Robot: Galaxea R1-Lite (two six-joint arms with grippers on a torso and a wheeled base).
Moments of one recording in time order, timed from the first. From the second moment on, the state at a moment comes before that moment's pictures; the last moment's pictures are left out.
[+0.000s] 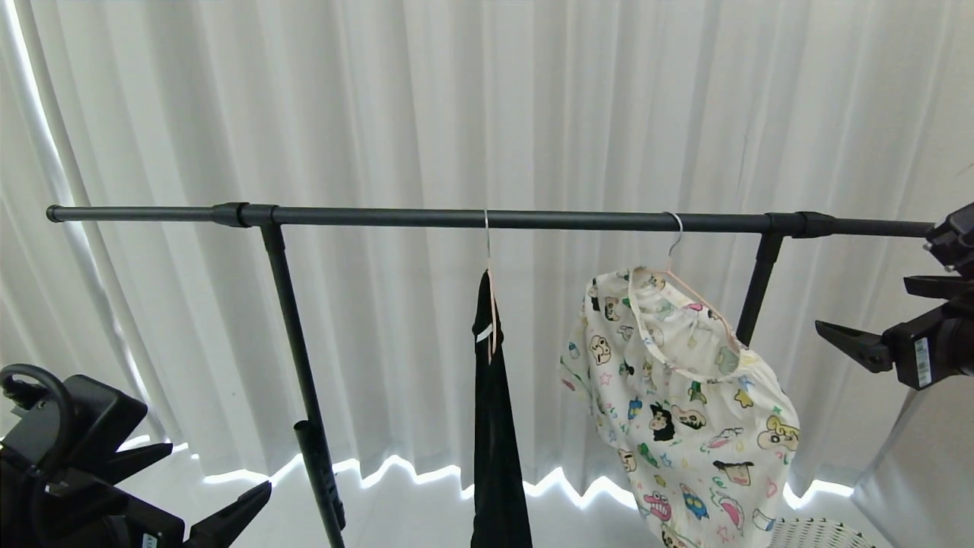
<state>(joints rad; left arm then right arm) -0.30 0.98 -0.36 -0.08 0.09 0.14 0.23 1.21 -0.70 -0.25 -0.07 -0.32</state>
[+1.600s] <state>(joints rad) -0.14 0.29 -0.01 -0.04 0.51 0.18 -0.14 0.68 -0.13 -0.25 -0.06 -0.29</state>
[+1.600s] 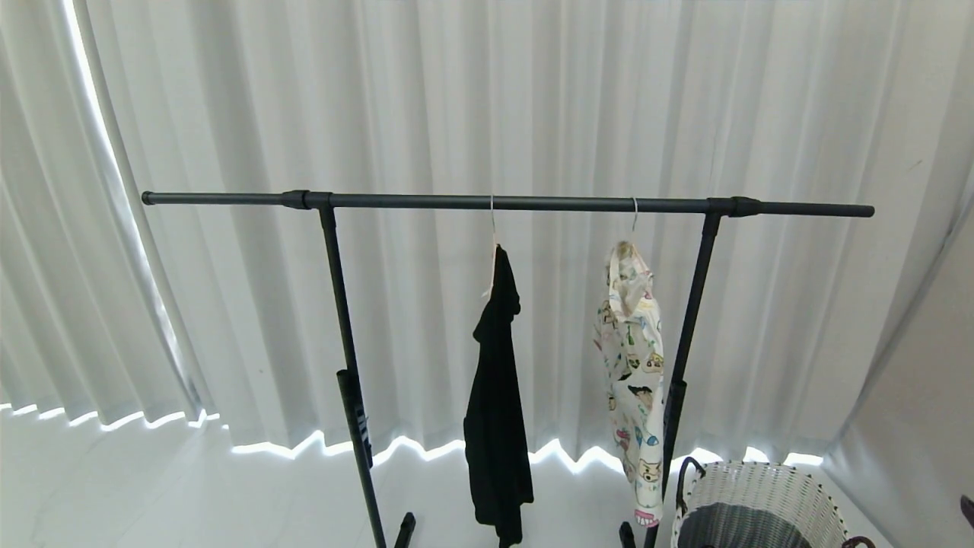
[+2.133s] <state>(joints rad) -0.15 0.10 0.00 -0.03 0.54 0.11 -0.14 0.17 -0.01 -0.07 -0.15 -0.16</state>
